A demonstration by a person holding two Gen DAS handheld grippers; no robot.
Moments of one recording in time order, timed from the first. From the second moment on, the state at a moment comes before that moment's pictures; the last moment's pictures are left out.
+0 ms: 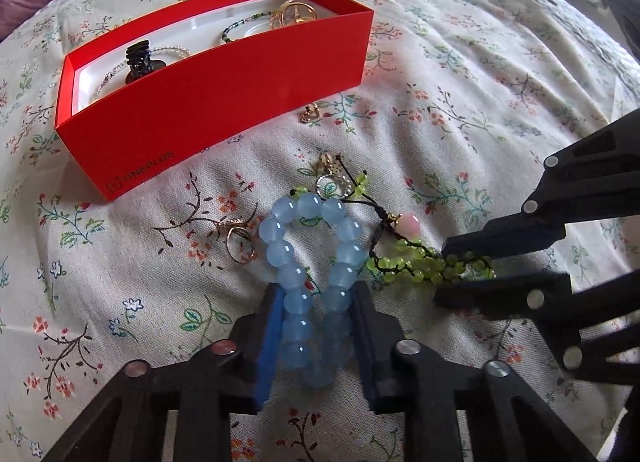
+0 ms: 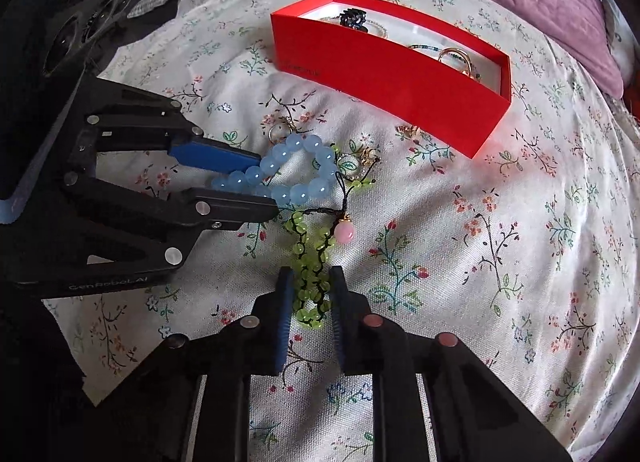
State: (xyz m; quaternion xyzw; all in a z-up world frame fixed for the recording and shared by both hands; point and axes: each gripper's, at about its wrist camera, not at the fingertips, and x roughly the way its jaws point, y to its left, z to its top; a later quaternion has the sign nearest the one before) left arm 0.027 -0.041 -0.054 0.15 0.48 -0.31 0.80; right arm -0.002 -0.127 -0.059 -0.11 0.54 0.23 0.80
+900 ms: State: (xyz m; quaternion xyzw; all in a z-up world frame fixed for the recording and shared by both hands) left arm 0.030 -0.028 -0.030 0.09 0.53 -0.28 0.80; right arm 0.006 -0.191 0.007 0.03 0.54 0.17 0.82
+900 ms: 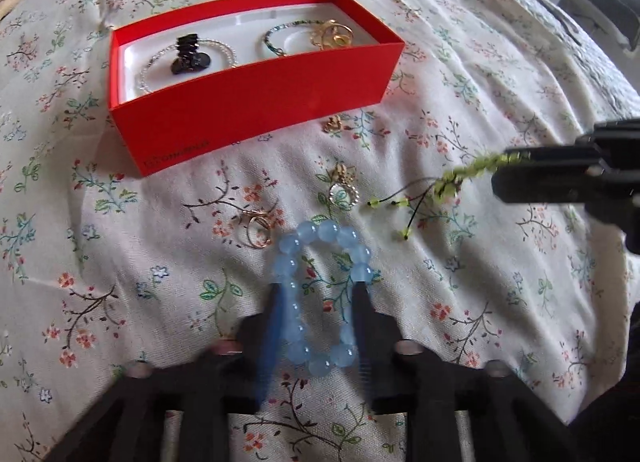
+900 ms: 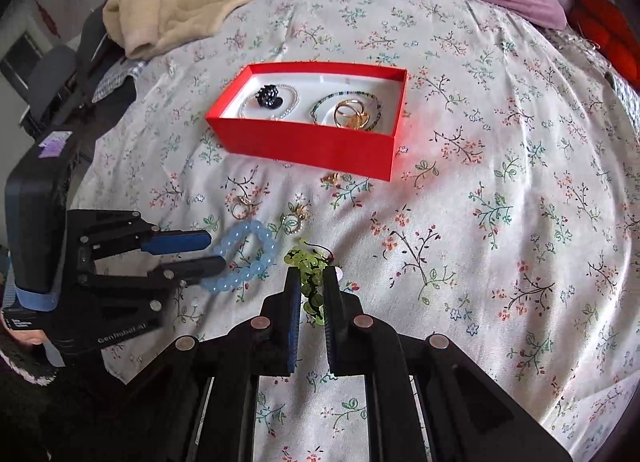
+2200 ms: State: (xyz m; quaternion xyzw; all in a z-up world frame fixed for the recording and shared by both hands) left arm 0.048 -0.023 -0.009 -0.02 0.54 -0.25 0.81; right arm 0.026 -0.199 0.046 0.08 0.50 0.17 0.85
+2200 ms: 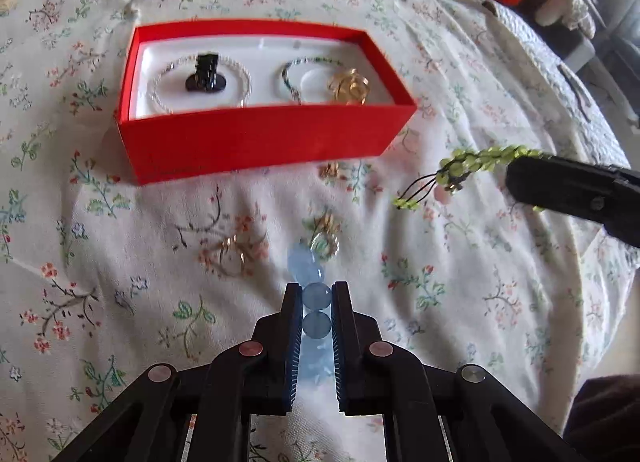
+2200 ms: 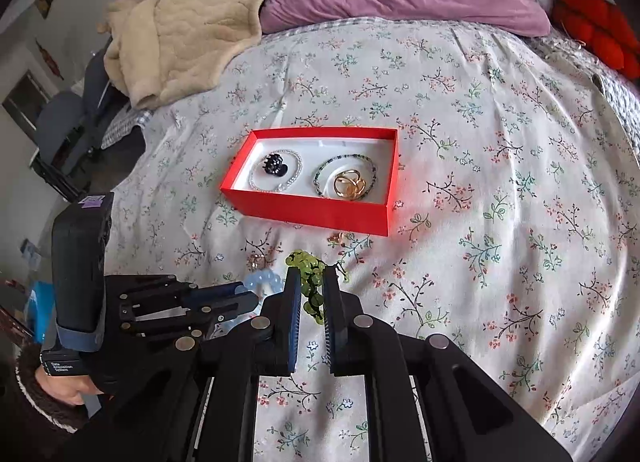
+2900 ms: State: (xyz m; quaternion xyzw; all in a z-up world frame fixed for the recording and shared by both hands) left arm 0.082 -0.021 0.063 -0.08 0.44 -0.24 0.86; right arm 0.058 -0.190 0.074 0.11 0.45 0.17 0.87
